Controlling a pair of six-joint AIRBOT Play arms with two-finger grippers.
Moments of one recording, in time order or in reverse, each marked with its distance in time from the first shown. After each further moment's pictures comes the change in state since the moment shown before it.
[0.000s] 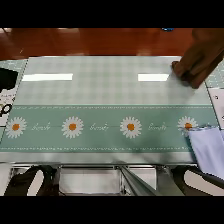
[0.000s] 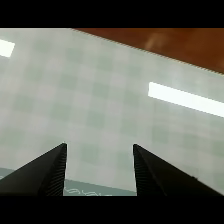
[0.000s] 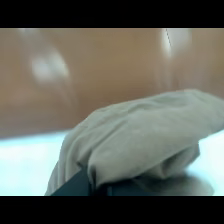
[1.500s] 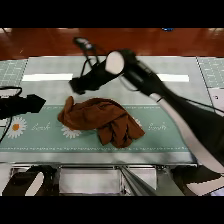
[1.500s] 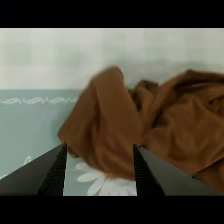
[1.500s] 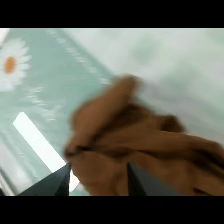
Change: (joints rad) left arm -0.165 -0.081 -0.091 0.091 -0.241 0.070; right arm 0.940 -0.481 0.018 0.078 0.021 0.201
